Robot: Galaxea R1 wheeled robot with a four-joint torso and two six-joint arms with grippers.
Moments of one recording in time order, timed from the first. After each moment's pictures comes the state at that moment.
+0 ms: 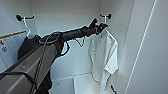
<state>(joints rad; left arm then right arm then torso) -0.24 3.18 -2.33 0.12 0.10 -1.10 -1.61 3.10 -2.76 -0.67 0.18 0.71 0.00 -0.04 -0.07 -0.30</state>
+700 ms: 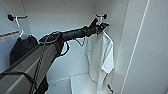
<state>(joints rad) -0.24 3.18 -2.29 0.14 0.06 -1.10 -1.61 3.10 -2.76 -0.67 0.18 0.71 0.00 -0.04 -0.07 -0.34</state>
